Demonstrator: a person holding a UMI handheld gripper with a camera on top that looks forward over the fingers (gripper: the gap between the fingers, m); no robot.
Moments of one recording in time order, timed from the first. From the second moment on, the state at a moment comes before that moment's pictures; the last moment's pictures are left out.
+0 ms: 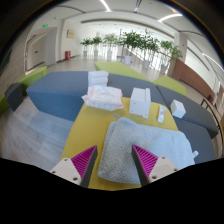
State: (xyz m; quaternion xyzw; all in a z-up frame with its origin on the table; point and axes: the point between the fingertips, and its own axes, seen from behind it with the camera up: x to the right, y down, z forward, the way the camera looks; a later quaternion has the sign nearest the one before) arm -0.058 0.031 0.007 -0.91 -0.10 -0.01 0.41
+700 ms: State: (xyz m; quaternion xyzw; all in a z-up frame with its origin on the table) arm 0.008 0.048 0.074 -0.87 -0.07 0.04 0.48
